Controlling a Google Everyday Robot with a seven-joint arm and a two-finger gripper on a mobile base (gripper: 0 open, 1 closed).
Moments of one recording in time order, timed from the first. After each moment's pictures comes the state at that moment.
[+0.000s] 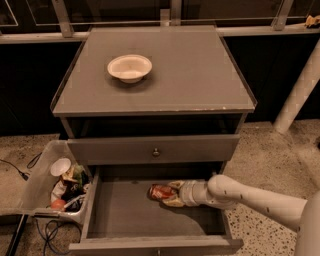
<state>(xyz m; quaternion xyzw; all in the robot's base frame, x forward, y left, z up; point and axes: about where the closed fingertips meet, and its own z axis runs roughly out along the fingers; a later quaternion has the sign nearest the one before) 0.576 -0.067 0.381 -0.53 0.73 0.20 0.38</state>
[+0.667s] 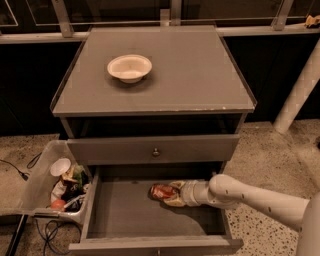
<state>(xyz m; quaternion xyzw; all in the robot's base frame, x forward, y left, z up) 0.574 -0.070 0.384 -0.53 0.73 0.20 0.37</state>
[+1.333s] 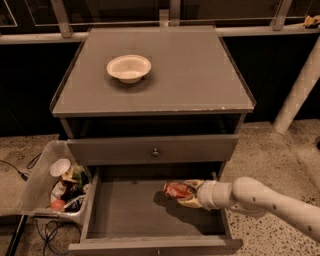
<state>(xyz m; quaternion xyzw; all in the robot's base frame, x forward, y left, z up) 0.540 -0.118 0.457 -0.52 0.73 0.17 0.40</state>
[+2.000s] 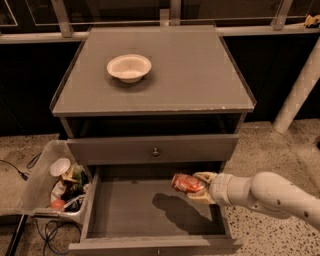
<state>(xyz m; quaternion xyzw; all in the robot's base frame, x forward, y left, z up) 0.509 -0.144 0.556 -0.53 0.73 0.11 0.41</state>
